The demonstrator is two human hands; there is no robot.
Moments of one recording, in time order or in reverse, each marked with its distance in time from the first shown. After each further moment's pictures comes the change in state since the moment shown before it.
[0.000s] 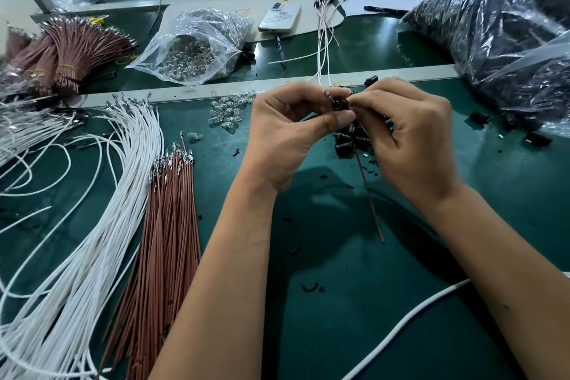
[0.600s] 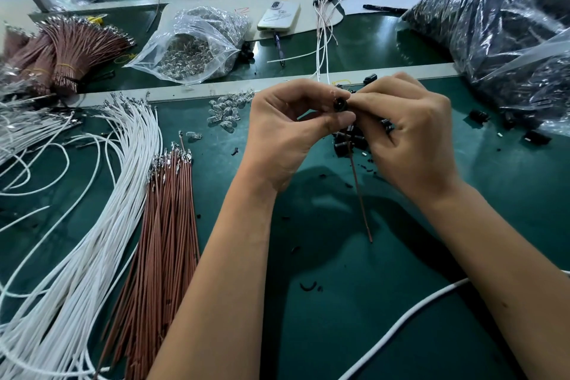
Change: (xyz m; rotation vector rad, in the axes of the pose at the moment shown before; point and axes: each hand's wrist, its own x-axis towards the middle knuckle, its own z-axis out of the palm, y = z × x) left_hand 0.000 0.002 0.001 0.070 -0.018 0.039; right_hand 0.001 0.003 0.000 -0.042 0.002 -0.033
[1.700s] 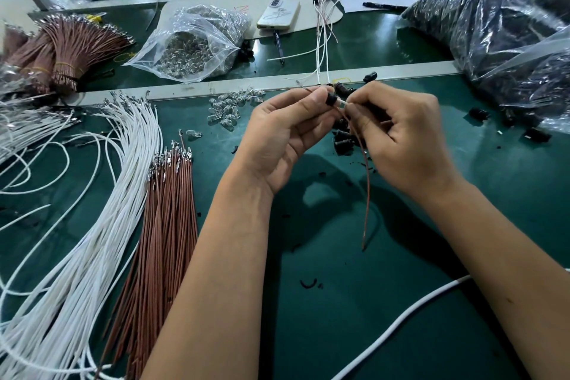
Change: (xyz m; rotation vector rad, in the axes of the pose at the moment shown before) left_hand 0.002 0.004 -0.007 -0.378 0.126 -0.470; right_hand -0.003 0.001 0.003 0.161 -0.112 0.200
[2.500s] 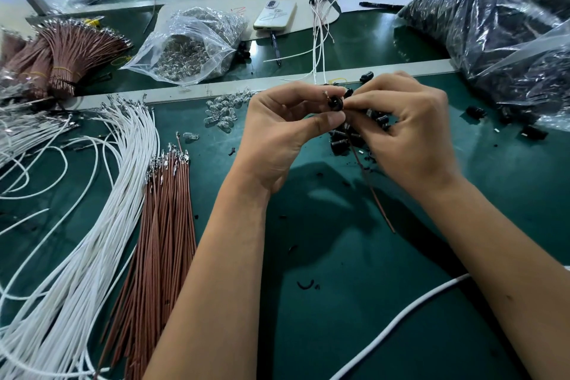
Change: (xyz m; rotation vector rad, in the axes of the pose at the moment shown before) left_hand 0.001 -0.007 0.000 0.312 -0.158 0.379; right_hand 0.002 0.000 -0.007 -0.055 0.091 -0.087
